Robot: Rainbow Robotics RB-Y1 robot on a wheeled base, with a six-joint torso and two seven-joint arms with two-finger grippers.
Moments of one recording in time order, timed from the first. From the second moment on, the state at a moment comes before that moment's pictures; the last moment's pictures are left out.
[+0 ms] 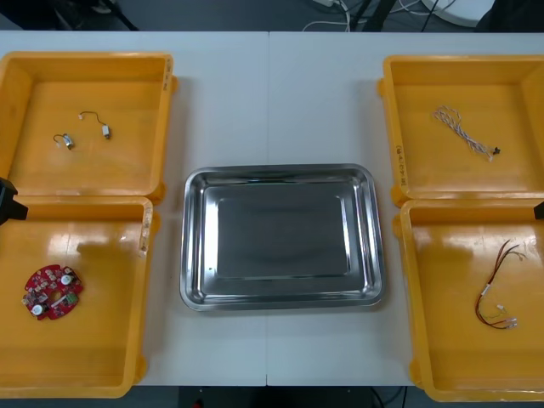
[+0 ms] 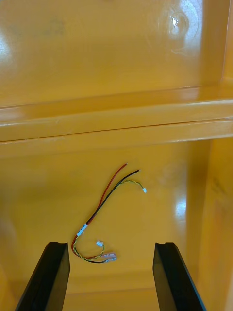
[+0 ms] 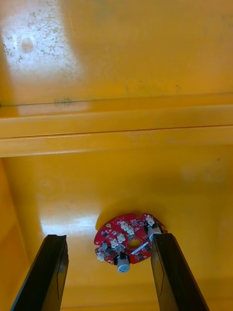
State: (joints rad) right arm -0.26 -1.01 -0.13 -1.87 -1.02 1.73 1.21; left arm -0.24 0.80 0.30 -1.94 0.83 1.81 -1.50
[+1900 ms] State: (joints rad) right arm -0.26 -1.01 -0.13 -1.87 -1.02 1.73 1.21; left arm -0.24 0.80 0.30 -1.94 0.83 1.81 -1.50
